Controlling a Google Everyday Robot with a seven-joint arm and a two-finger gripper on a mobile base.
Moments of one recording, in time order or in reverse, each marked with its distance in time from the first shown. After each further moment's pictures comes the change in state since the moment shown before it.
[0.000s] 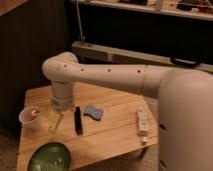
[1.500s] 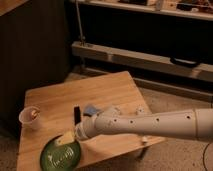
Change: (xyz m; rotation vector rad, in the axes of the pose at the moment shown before) arm -0.044 0.029 0.037 0.083 0.520 0.306
